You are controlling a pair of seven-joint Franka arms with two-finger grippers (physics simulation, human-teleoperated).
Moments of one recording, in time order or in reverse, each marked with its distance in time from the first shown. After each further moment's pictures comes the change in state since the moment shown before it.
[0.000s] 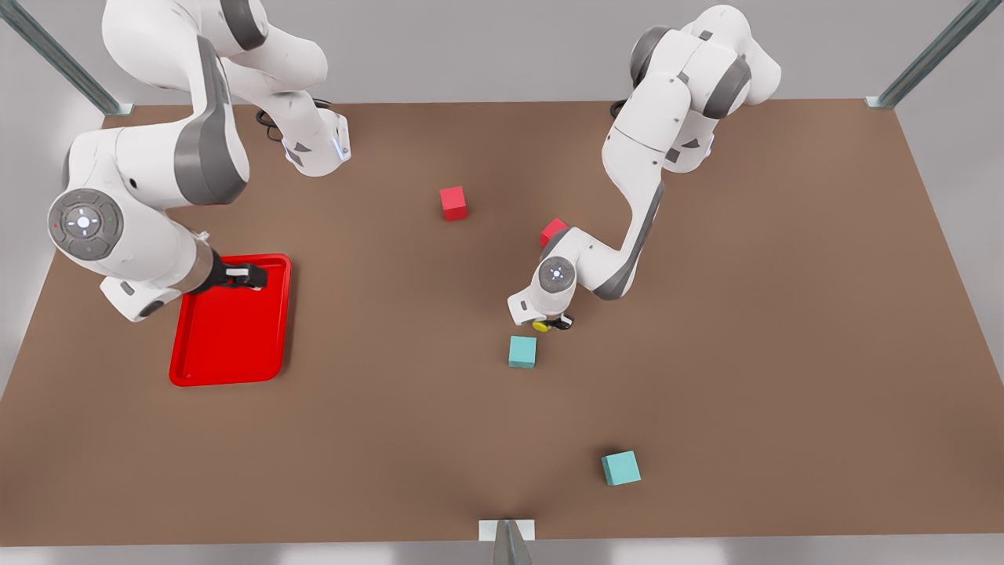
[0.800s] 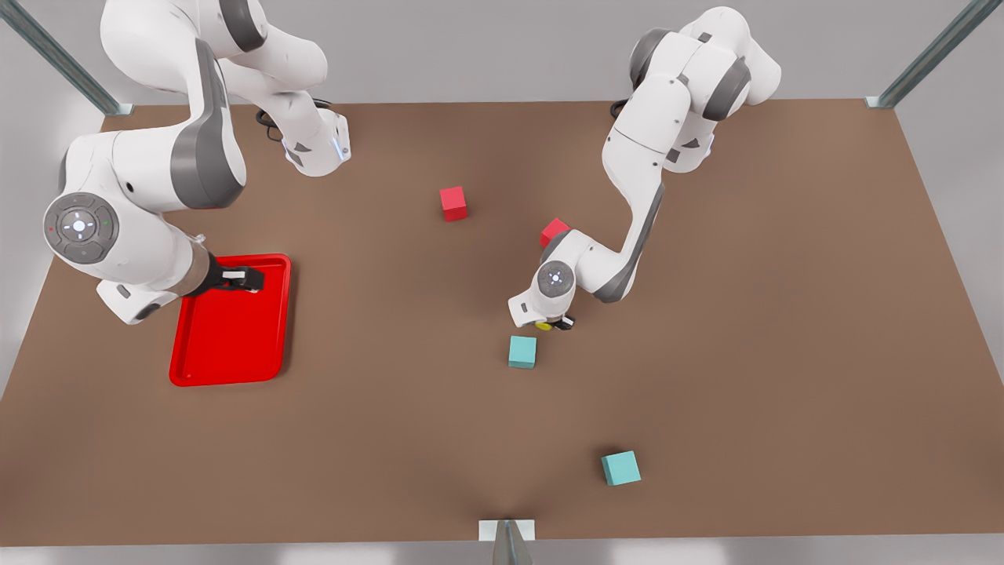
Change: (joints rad) left arm 0.003 0.010 0.004 0.026 0.002 -0.052 0.007; right arm -0.007 0.005 -0.002 0.002 -0.002 0.004 -0.008
